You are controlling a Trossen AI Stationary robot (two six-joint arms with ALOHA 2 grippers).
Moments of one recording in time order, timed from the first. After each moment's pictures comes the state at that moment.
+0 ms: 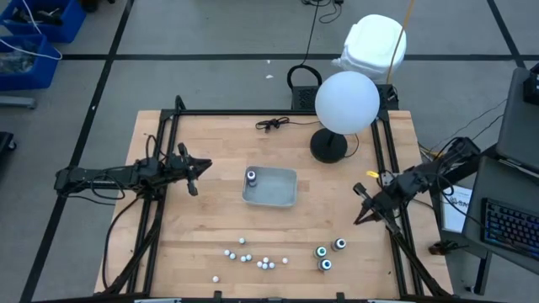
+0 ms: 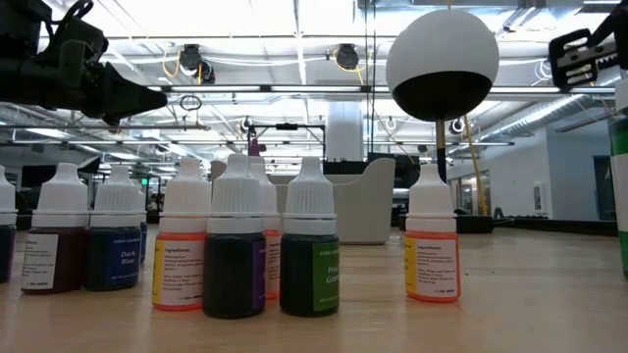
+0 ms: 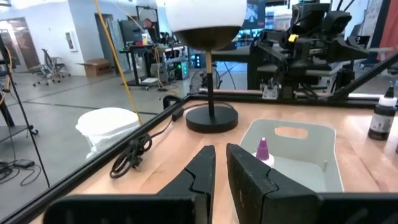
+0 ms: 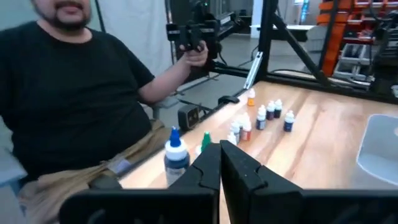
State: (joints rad) left arm 0.03 0.17 0.01 0.16 -0.29 0.05; right arm 0.51 0.20 0.11 0.00 -0.10 0.03
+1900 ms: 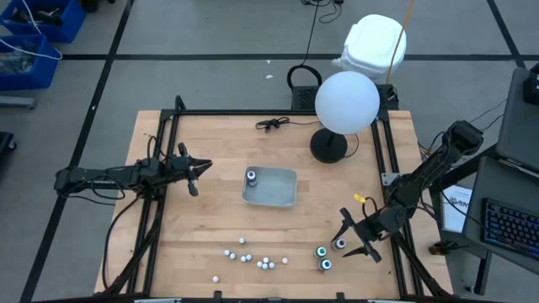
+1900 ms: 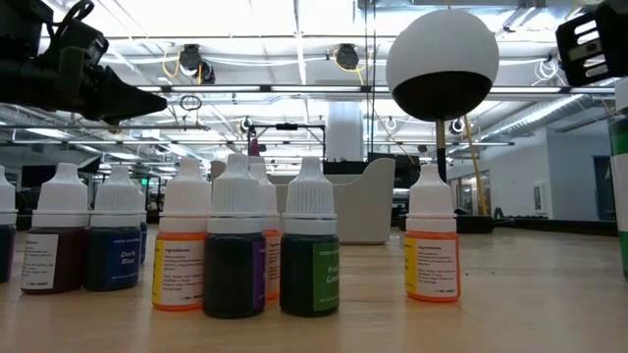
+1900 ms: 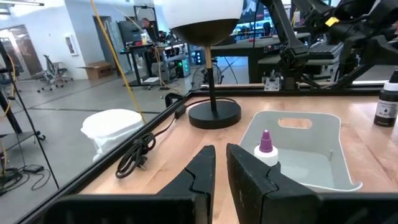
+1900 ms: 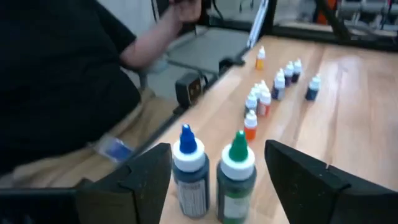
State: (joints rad) left arm 0.03 0.17 0.01 0.15 -0.29 0.10; right arm 0.79 1.04 0.27 0.49 0.21 0.14
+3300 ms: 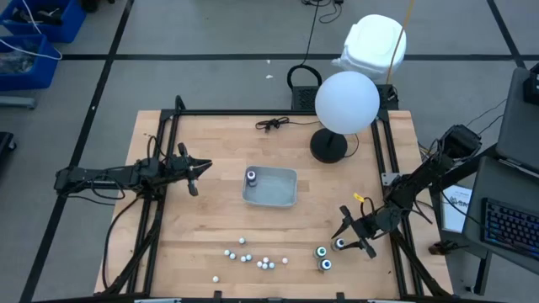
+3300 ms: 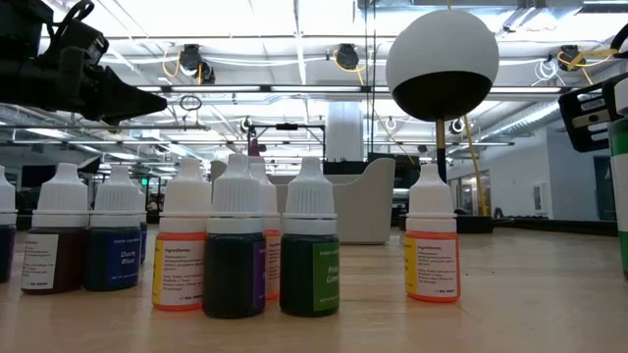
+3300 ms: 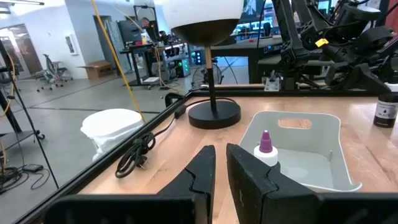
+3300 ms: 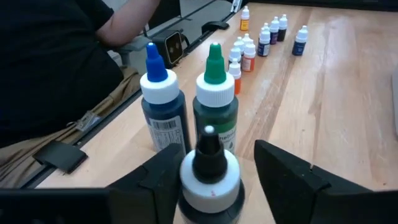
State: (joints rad) left arm 0.03 0.17 0.01 0.15 -0.29 0.10; right arm 0.80 1.18 0.13 0.69 0.26 0.20
